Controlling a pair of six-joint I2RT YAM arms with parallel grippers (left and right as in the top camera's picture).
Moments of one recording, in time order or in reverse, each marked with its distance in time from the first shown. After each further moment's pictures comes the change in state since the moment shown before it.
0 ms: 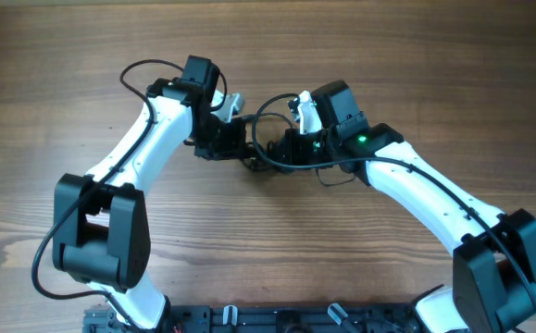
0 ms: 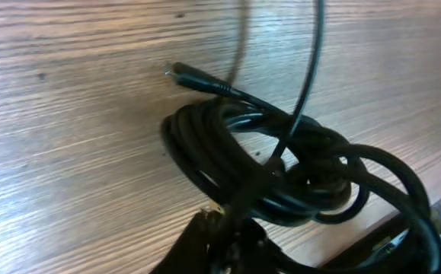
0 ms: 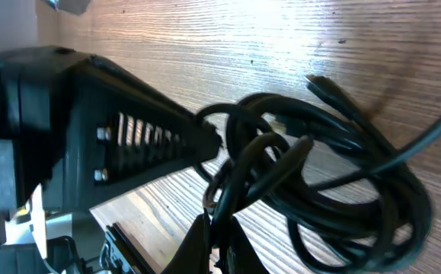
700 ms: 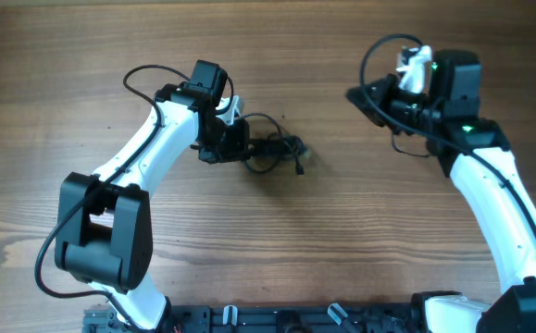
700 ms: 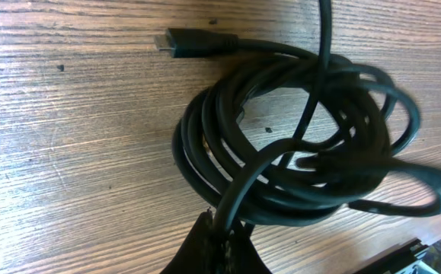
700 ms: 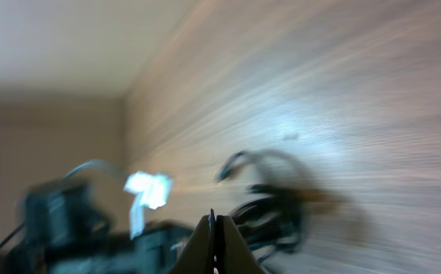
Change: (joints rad) left arm -0.032 0.000 -0.035 0.067 -0.066 -0.144; right arm -0.439 -0.208 0.002 0.006 -0.024 0.181
